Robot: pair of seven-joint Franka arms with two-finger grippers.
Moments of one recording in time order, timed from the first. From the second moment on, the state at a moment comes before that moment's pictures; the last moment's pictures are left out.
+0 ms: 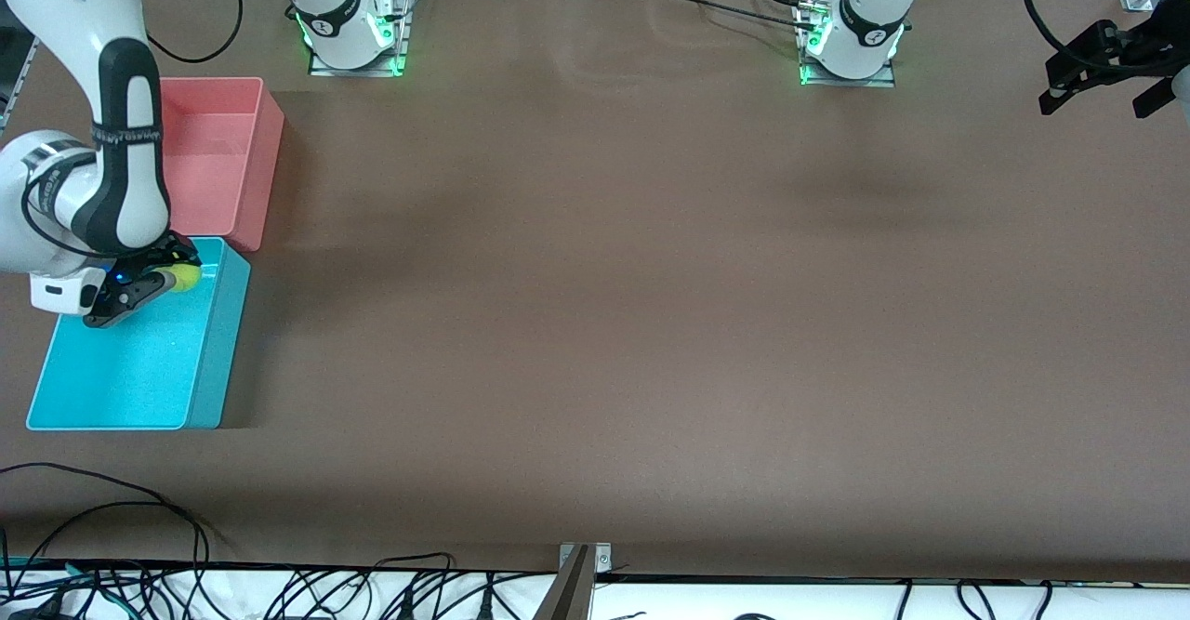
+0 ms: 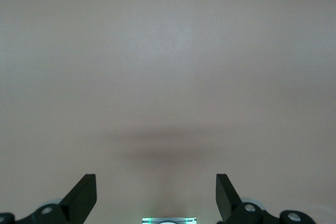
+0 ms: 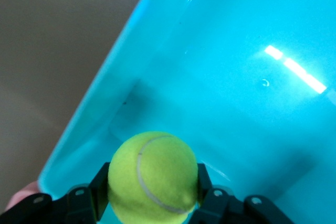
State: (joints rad) left arm -0.05 -0.06 0.01 -1.45 0.00 1.36 -0.01; right arm 0.42 0.61 -0.79 -1.92 0.43 2.14 -1.21
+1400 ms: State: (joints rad) left arm -0.05 -0.06 0.01 -1.45 0.00 1.37 -0.01; right arm 0.39 0.60 -0.84 -1.61 0.44 1.71 -1.21
